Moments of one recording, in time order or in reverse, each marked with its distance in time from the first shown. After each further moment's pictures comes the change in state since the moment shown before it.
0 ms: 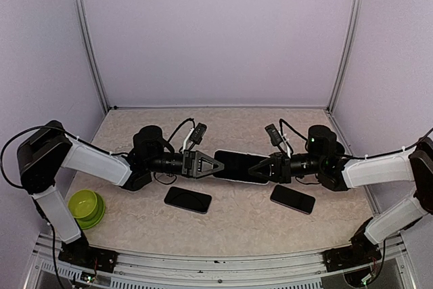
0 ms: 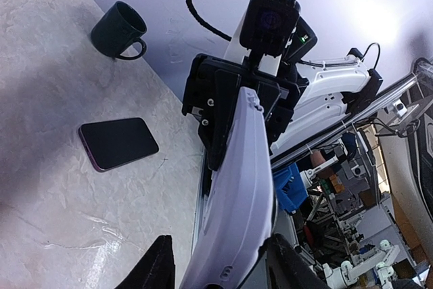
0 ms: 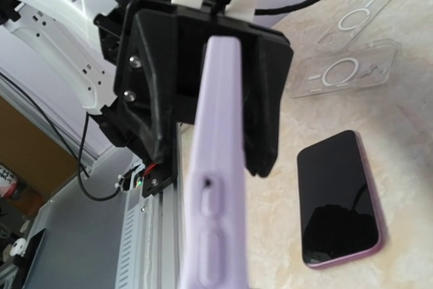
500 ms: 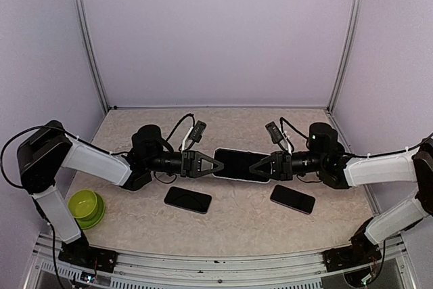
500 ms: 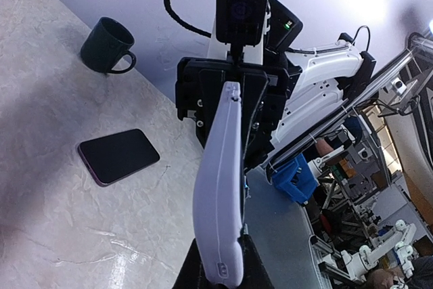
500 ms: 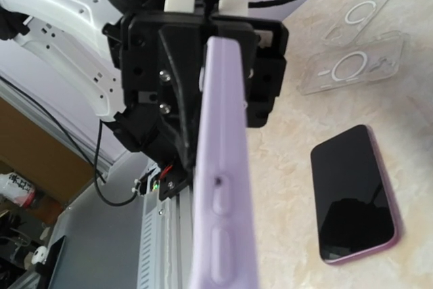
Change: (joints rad) left arm 0.003 0.000 0.000 0.032 0.020 0.081; right arm -0.008 -0.017 0.018 -0.039 -0.018 0.058
